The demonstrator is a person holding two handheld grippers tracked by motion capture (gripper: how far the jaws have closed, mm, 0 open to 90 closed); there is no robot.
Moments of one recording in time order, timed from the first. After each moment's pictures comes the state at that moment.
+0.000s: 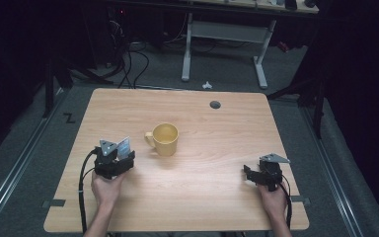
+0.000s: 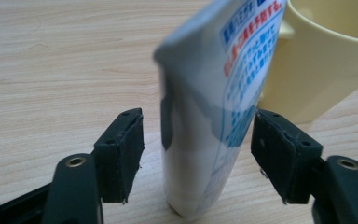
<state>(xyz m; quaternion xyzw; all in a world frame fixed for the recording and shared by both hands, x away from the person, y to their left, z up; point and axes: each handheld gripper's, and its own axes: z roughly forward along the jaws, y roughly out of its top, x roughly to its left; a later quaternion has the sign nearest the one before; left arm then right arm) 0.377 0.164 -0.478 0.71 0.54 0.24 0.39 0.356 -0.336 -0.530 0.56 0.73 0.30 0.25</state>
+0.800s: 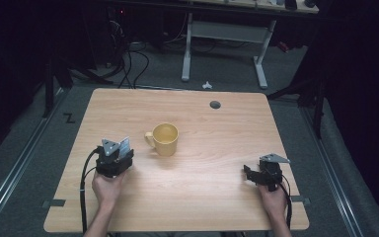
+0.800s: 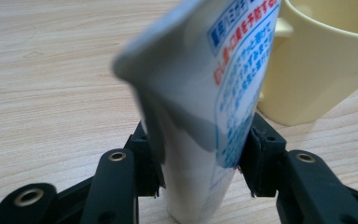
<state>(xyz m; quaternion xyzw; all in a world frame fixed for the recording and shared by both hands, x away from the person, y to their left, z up) 0.381 0.162 -0.482 0.72 0.52 0.25 0.39 0.356 -0.336 -0.530 0.56 0.73 0.30 0.25</state>
